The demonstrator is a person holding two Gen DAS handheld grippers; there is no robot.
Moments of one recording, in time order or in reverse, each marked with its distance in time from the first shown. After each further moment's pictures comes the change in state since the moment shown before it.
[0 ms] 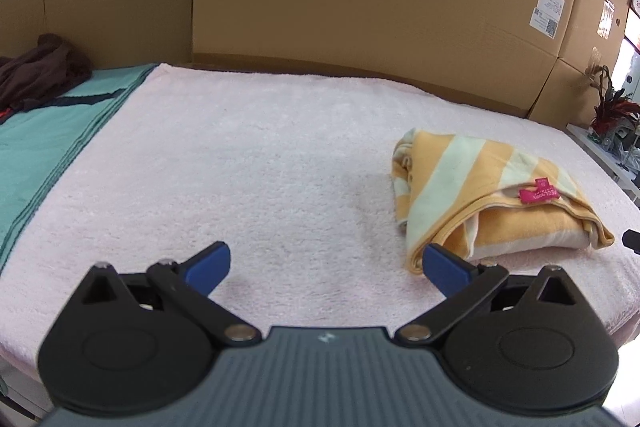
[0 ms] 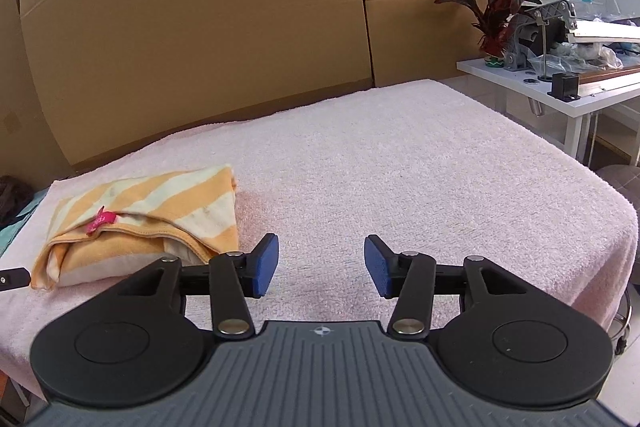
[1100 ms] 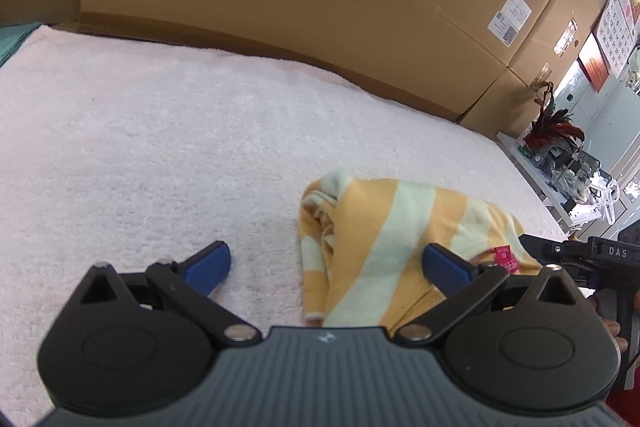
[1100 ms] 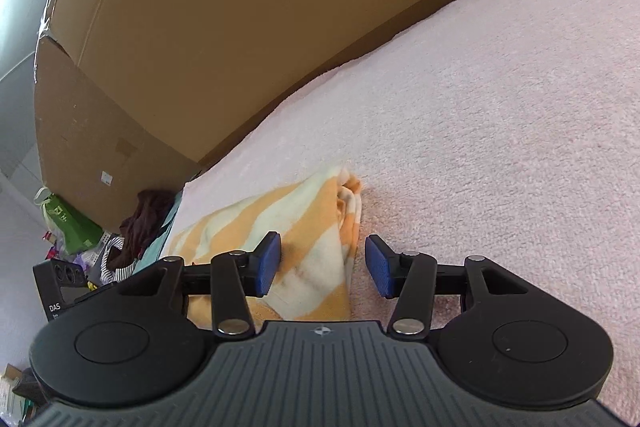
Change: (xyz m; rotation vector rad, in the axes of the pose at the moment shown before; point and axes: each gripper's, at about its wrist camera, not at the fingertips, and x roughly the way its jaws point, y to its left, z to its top) left arm 0.078 -0.029 0.045 -0.072 0.113 -0.312; right arm 0.108 0.001 0.045 0.263 0.330 0.545
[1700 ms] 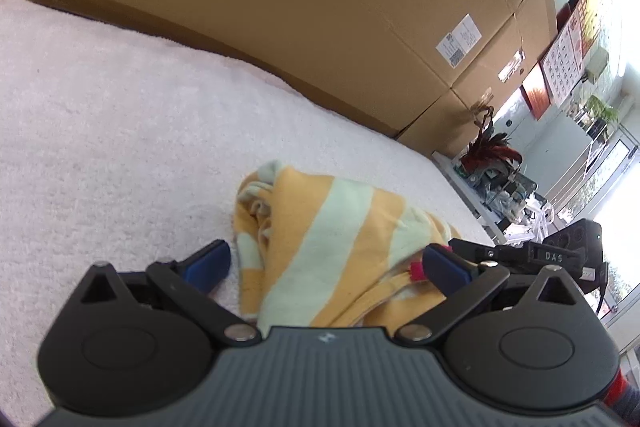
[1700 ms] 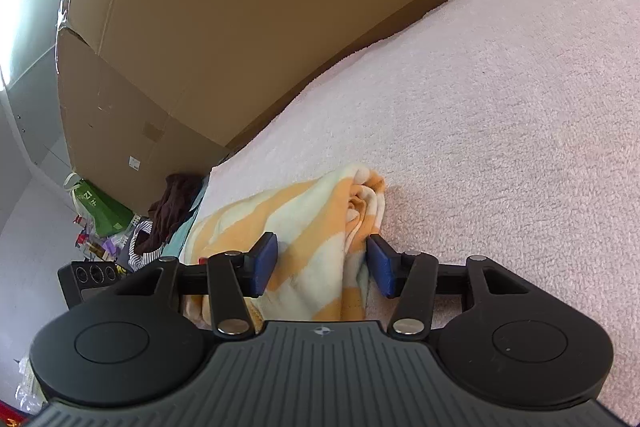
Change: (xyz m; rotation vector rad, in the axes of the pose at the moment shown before) left arm 0.004 0.013 -0.011 -0.089 -0.054 -0.235; right arm 0.019 -0.003 0.005 -0.044 0.040 0.079
